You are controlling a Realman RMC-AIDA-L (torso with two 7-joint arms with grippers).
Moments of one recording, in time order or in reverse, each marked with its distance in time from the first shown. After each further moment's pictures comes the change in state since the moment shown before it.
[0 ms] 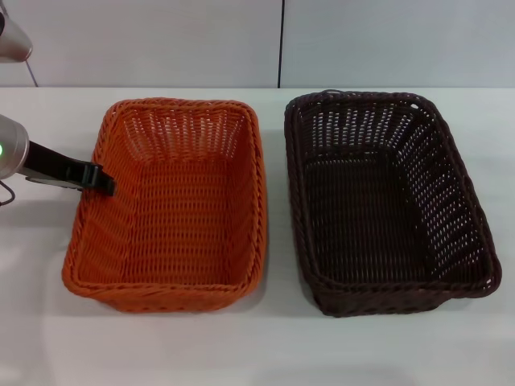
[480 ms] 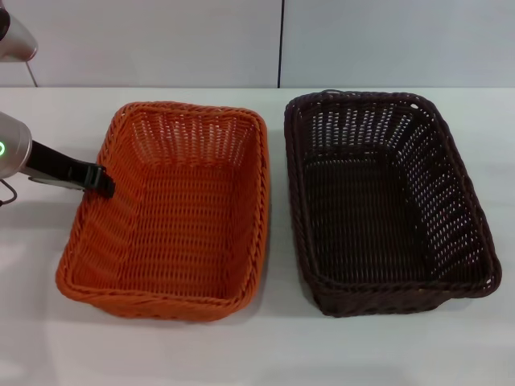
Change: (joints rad) left arm -0.011 0.000 0.001 0.001 0.002 0.024 0.006; right arm -0.021 0.000 0.044 -0.002 0.001 0.019 0.002
